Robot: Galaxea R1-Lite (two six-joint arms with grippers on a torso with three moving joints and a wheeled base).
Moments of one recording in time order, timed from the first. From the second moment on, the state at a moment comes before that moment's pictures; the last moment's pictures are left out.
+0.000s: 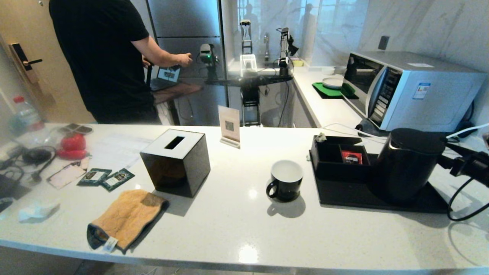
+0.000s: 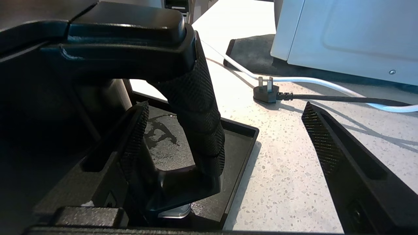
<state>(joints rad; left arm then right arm) 0.00 0.00 0.00 0.00 -0.01 0.03 -0.61 2.27 -0.98 -1.30 0.88 -0.04</state>
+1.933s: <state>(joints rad) 0.00 0.00 0.00 0.00 -0.01 0.03 -0.61 2.31 -1.02 -1.33 0.89 -0.03</state>
